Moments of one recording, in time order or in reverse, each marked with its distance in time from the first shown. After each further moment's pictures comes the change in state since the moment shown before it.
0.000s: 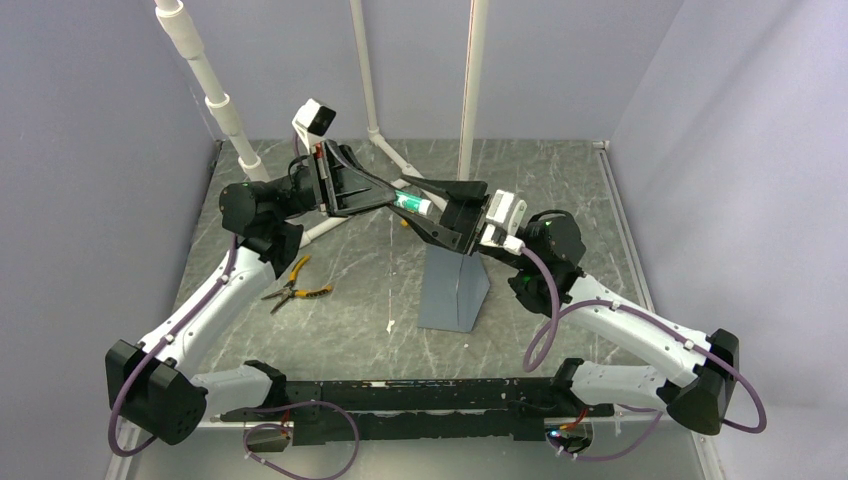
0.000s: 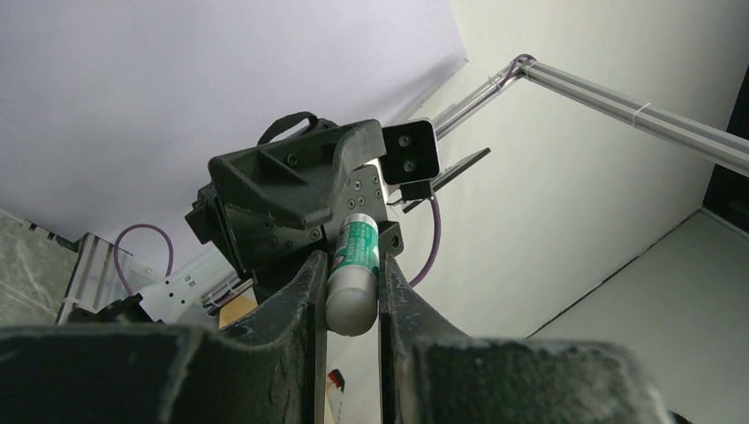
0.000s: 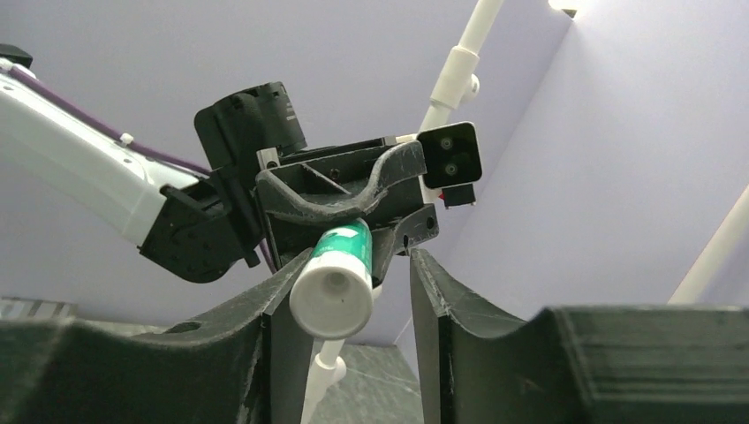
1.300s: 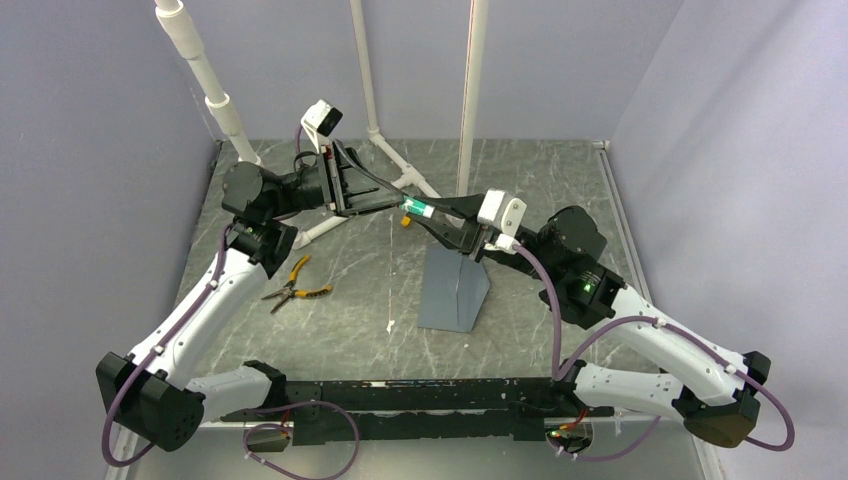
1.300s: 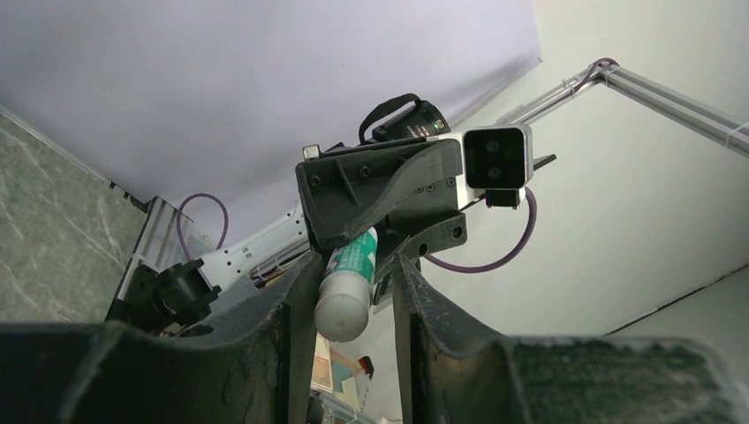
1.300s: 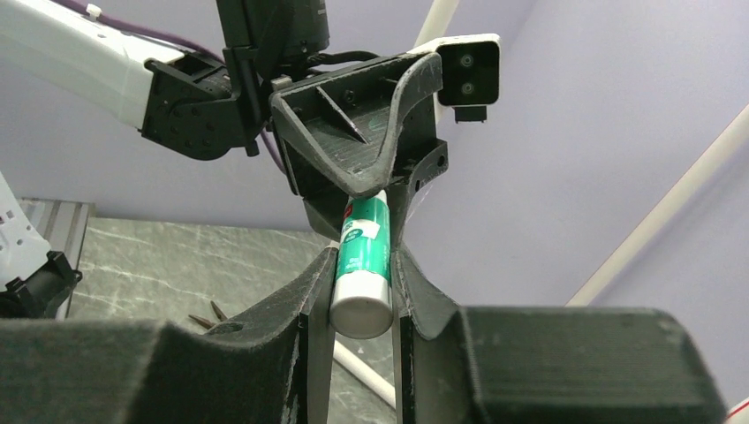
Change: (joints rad) left arm 0.008 -0.032 0.061 -0.376 0.040 0.242; right arm 0.041 -0.129 0.109 -0.549 0.126 -0.111
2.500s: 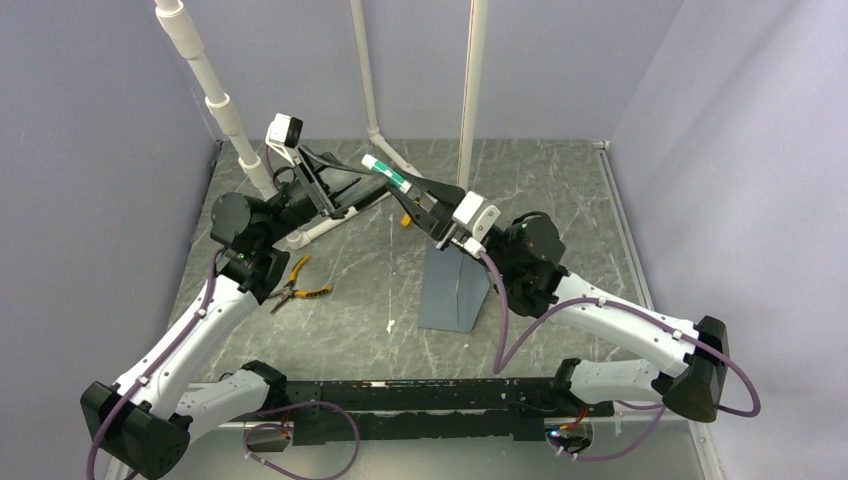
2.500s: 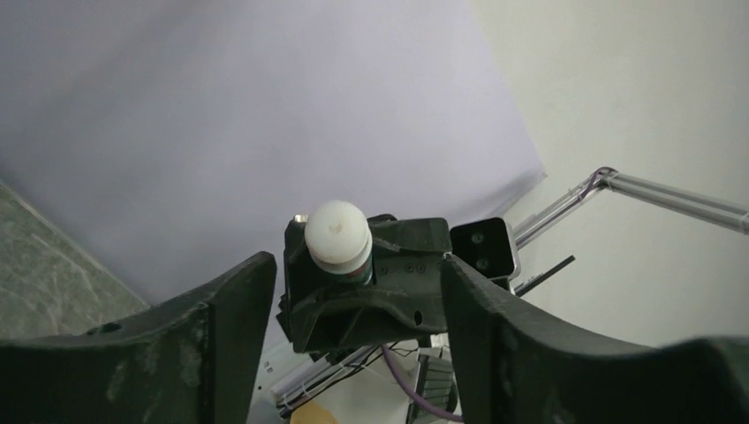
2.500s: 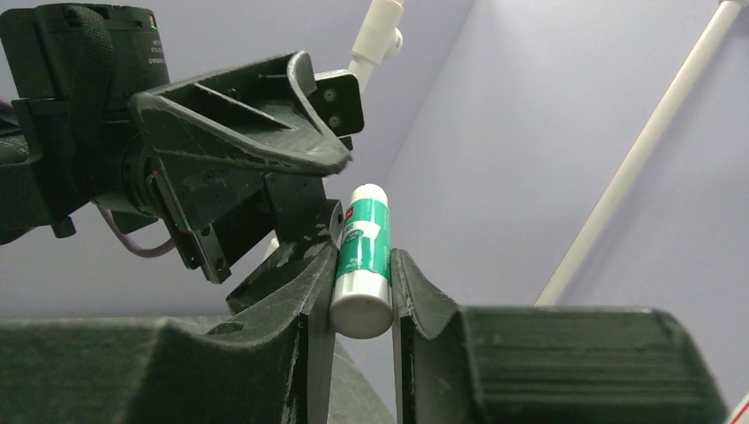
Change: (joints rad) left arm -0.028 -0.143 -0.140 0.031 -0.376 0.091; right arm 0.048 0.196 -0.080 0.536 0.128 -0.114
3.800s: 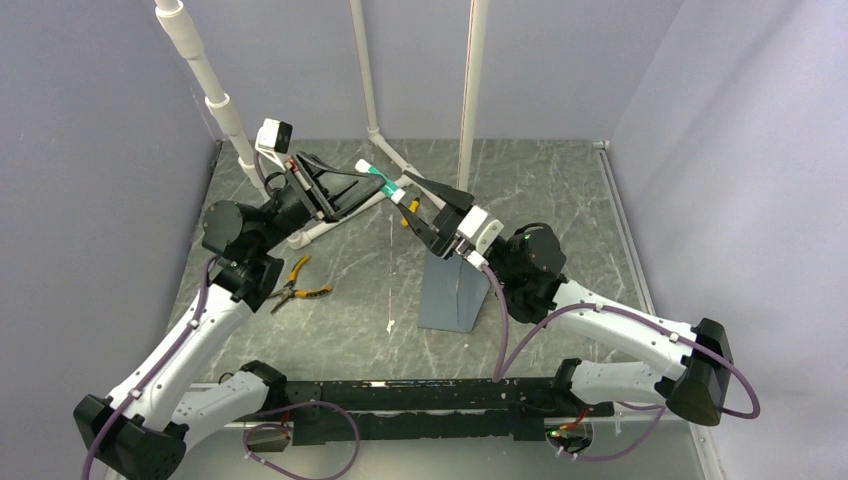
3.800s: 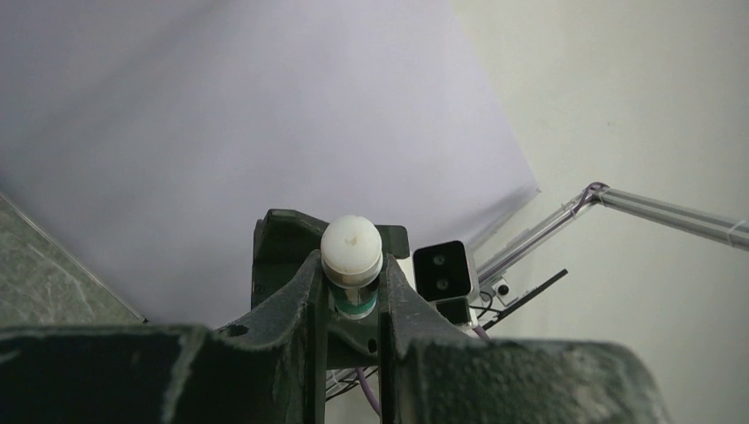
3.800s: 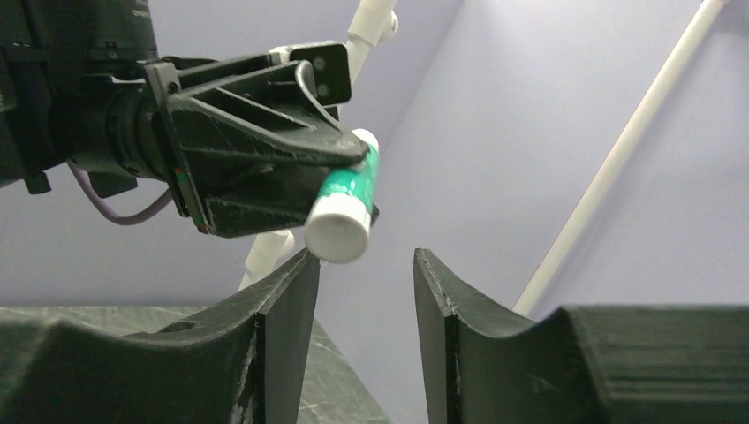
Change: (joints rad) left arm -0.005 -0.047 -0.019 -0.036 -0.046 -0.009; right arm -0.006 -0.034 -0.105 0.079 0.004 -0.024
